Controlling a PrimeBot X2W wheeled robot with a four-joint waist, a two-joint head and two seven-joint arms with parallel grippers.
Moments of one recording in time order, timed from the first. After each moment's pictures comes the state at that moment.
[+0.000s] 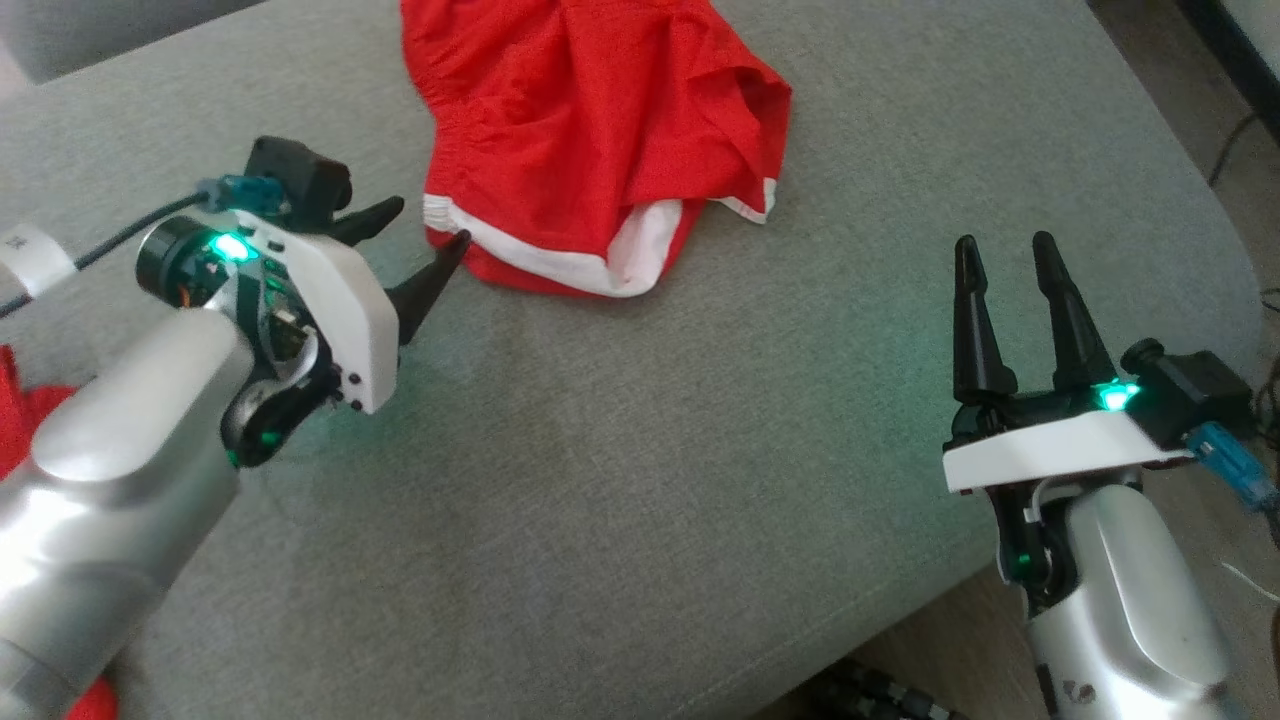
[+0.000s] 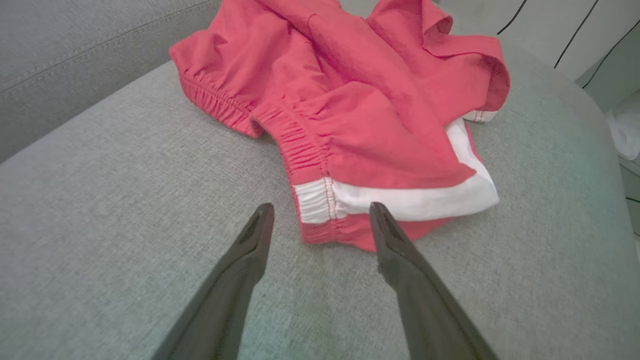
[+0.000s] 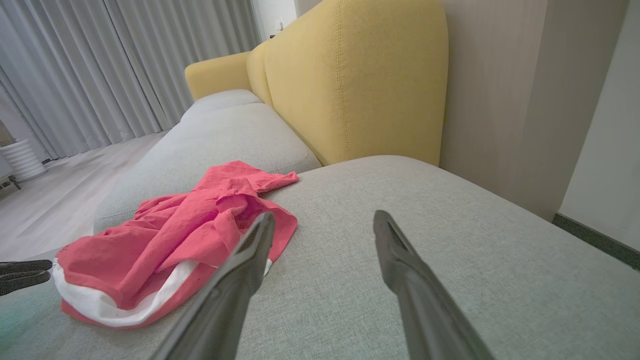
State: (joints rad) left arm -0.88 0.53 -0.97 0.44 -0.89 -0.13 0.32; right arm -0.28 -0.05 0.10 0.29 0.30 0.13 -0.25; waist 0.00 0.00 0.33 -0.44
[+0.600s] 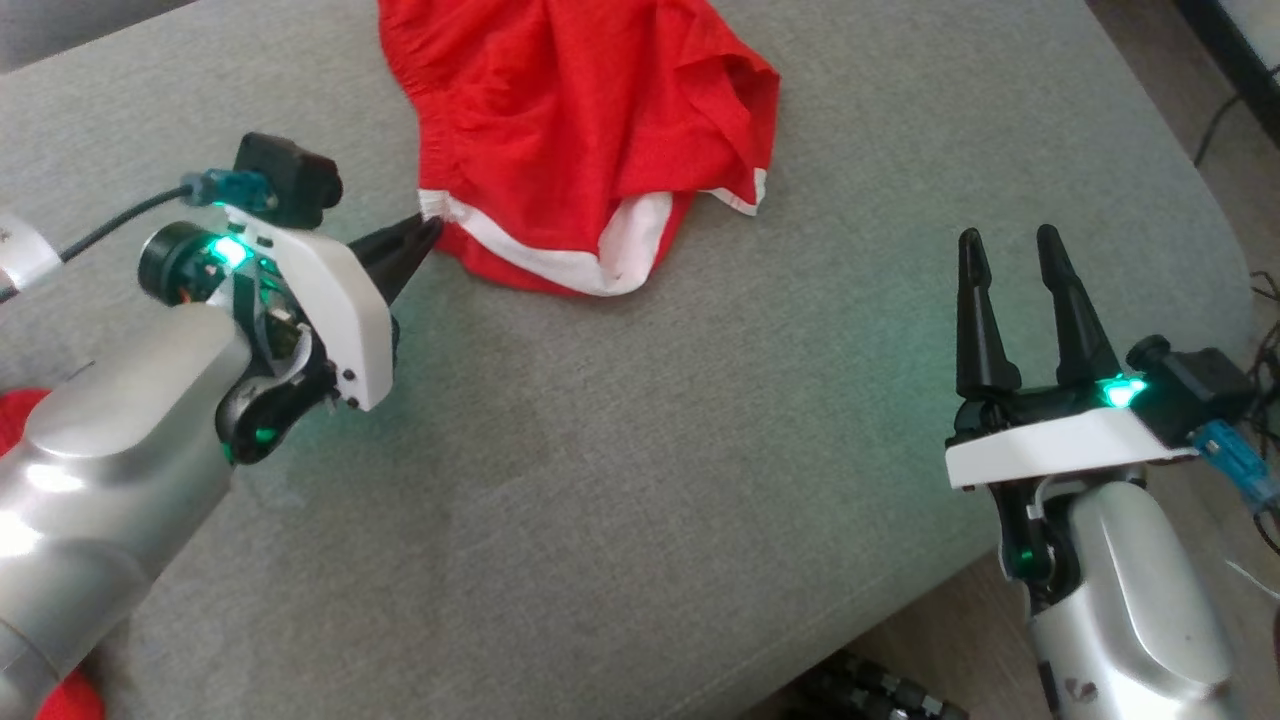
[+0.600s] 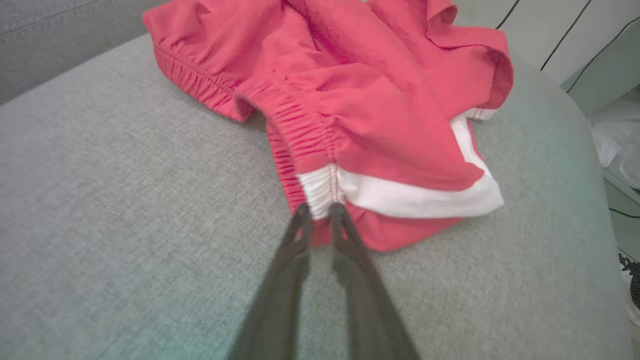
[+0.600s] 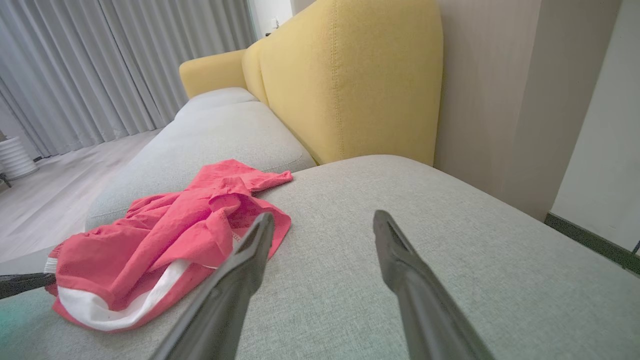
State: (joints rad) left arm -0.97 0.56 -1.15 0.49 -1.08 -0.13 0.25; right arm -0.28 -0.05 0.10 0.28 0.30 0.13 -0.25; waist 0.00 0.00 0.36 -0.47
